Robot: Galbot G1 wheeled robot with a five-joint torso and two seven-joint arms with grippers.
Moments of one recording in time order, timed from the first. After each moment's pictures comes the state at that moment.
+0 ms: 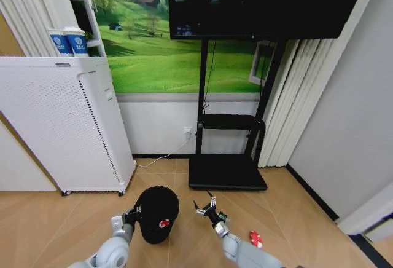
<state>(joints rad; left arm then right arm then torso) 1.23 -0.69 0.08 -1.86 -1.07 -0.10 -0.68 -0.65 1.24 -0.74 0.74 0.11 0.70 0.57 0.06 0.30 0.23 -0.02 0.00</state>
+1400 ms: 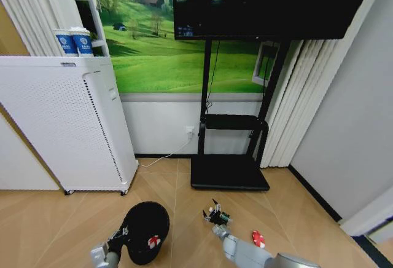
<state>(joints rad) 1.57 -0.82 -0.20 -1.87 -0.93 -0.16 -0.54 -0.59 1.30 -0.90 0.49 0.28 0.46 0.56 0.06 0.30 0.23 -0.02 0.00</state>
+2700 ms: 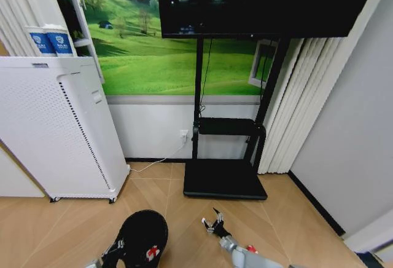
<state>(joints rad) 1.73 -0.87 -0.30 -1.94 -0.90 -0.17 -0.54 -0.68 1.22 -0.91 0.53 0.20 0.57 0.54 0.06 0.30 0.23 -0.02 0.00</state>
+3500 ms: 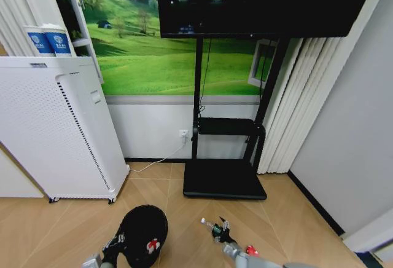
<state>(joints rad) 1.69 -0.86 -0.29 -1.93 -0.91 -0.18 -0.52 -0.64 1.30 -1.12 0.39 0.43 0.41 0.52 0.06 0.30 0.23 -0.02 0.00</state>
